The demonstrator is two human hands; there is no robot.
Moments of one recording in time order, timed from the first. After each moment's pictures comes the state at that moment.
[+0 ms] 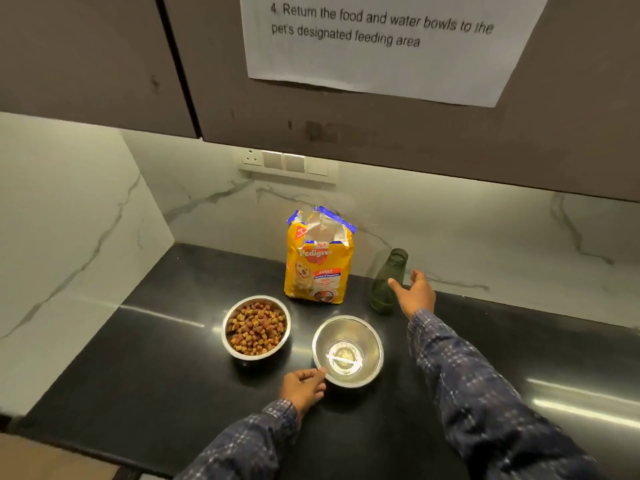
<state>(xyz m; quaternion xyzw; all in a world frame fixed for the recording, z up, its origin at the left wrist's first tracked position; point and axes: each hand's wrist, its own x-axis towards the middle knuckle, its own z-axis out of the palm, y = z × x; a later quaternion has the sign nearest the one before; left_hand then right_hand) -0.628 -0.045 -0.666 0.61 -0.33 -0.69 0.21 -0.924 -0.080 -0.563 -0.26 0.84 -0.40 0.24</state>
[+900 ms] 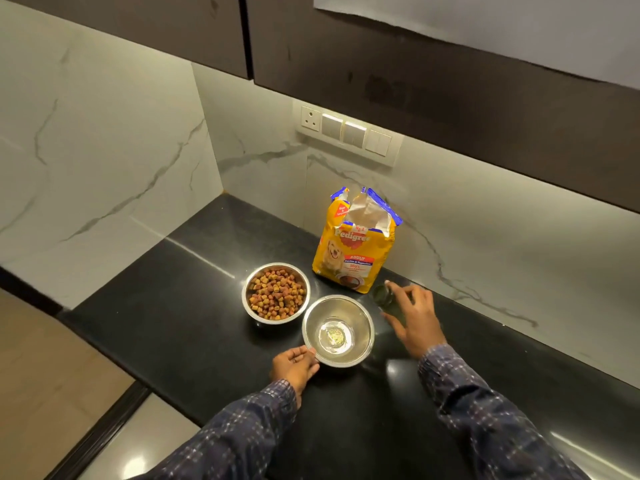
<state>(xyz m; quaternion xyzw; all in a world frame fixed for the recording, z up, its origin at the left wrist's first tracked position) -0.634 -0.034 -0.677 0.64 -0.13 -0.65 0.38 -0.901 -0.062 -0.589 -0.69 0.70 -0.16 0.08</state>
